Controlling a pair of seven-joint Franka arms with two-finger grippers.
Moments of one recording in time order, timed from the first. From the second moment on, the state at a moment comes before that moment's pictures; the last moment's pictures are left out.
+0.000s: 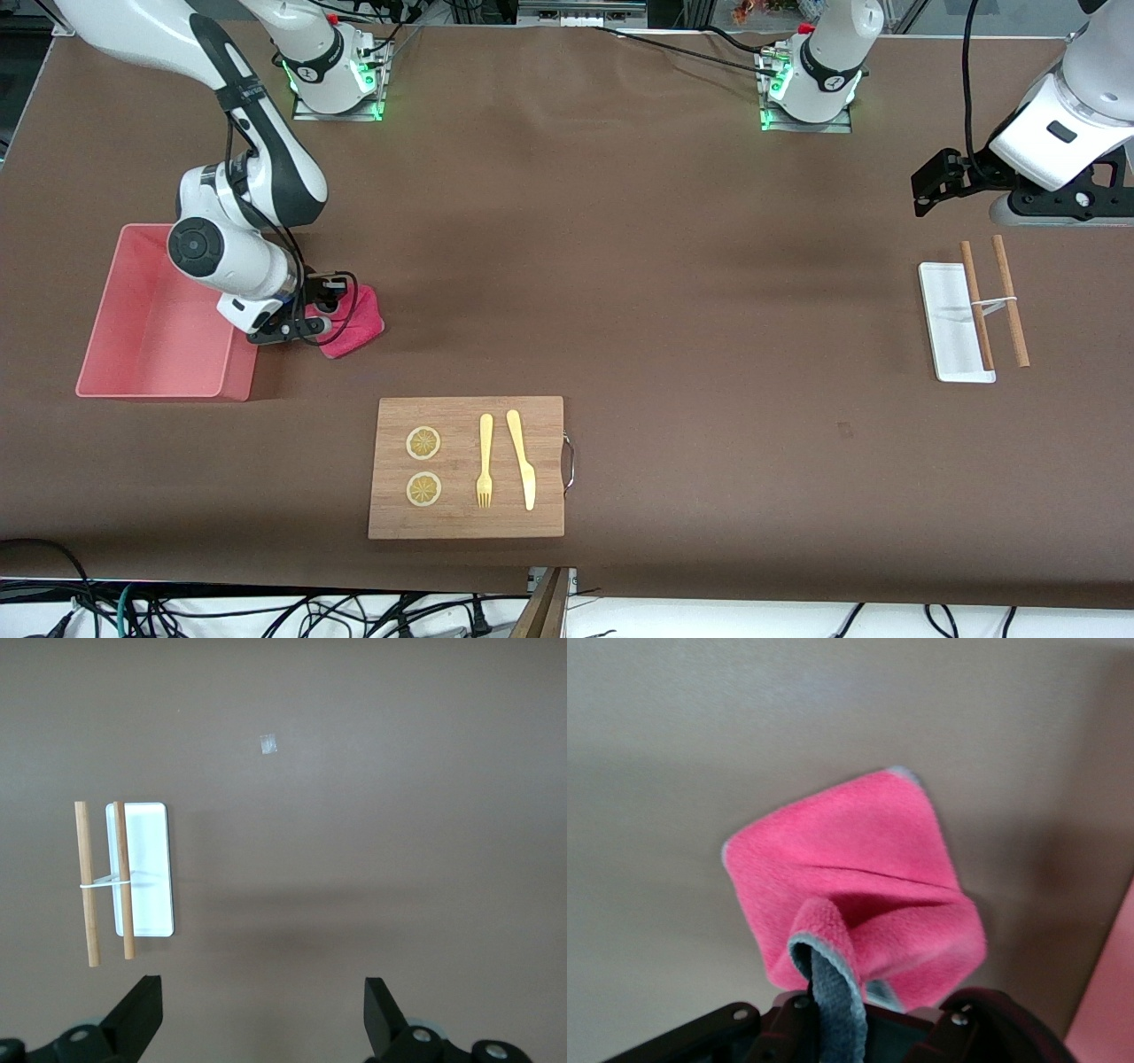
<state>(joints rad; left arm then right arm) -0.02 -0.03 -0.12 -1.62 0.05 1.56 -0.11 -0.11 0.36 0.30 -2.12 -0.07 2.32 0.08</state>
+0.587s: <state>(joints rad) -0.02 -0.03 -0.16 -1.61 0.05 1.55 -0.11 0.27 0.43 0.23 -1.97 -0.07 2.32 0.58</state>
